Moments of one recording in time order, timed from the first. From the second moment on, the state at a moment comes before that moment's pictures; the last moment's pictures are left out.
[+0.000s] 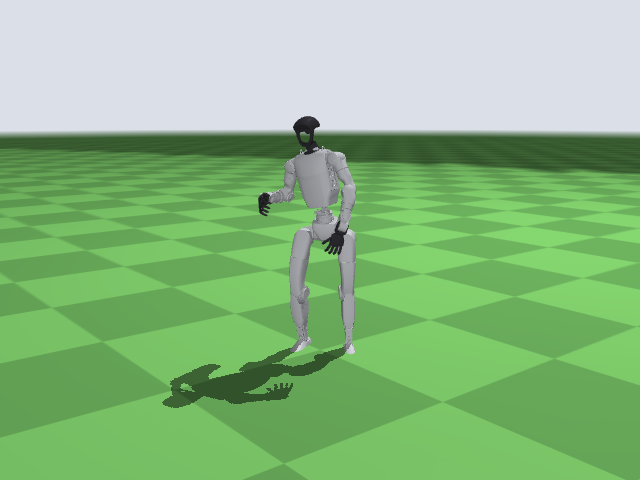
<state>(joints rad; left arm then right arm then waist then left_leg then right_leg) -0.16 0.37 -0.69 0.98 -0.10 -0.05 -0.61 0.14 -0.55 -0.07 -0.28 0.08 0.01 0.58 -0.33 0.25 -0.19 -0.21 0.04 0.29 -0.03 -0.13 -0.03 -0.46 -0.14 -0.20 0.45 -0.30 0.08</state>
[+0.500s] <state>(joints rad) -0.33 0.26 -0.69 1.21 -0.12 -0.02 -0.57 0.05 -0.59 0.36 0.54 -0.02 0.07 0.47 -0.14 0.08 -0.20 -0.38 -0.06 0.27 -0.04 -0.10 0.01 -0.72 -0.23 -0.11 0.61 -0.36 0.05</state>
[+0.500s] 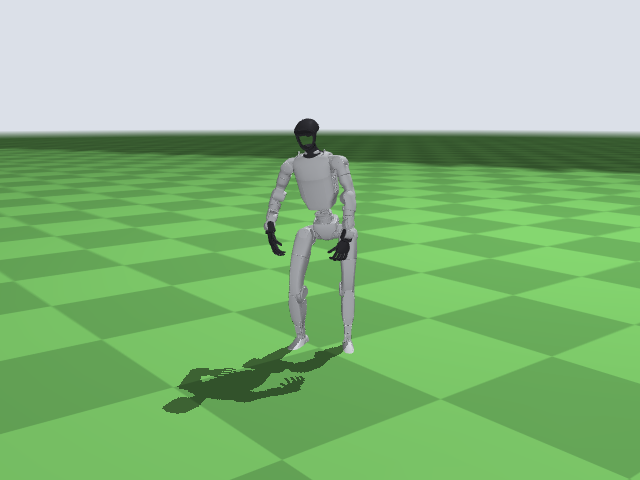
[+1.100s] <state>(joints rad) -0.27 0.36 -0.93 0.50 -0.41 -0.17 -0.46 -0.34 -0.25 0.71 0.39 0.37 -0.16 0.08 -0.10 -0.11 -0.30 -0.21 -0.08 0.28 -0.04 -0.17 0.02 -0.59 -0.23 -0.03 0.67 -0.41 0.08</state>
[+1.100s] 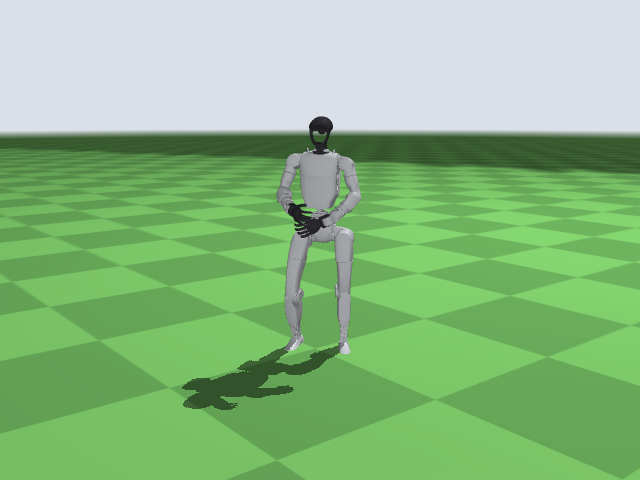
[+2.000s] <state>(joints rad) -0.85 0.39 -1.40 -0.29 -0.90 0.01 -0.59 -0.62 -0.40 1.28 -0.31 1.04 0.08 0.37 -0.08 0.00 -0.31 -0.06 -0.02 0.22 -0.03 -0.20 0.00 -0.35 -0.20 -0.15 0.60 -0.38 0.06</state>
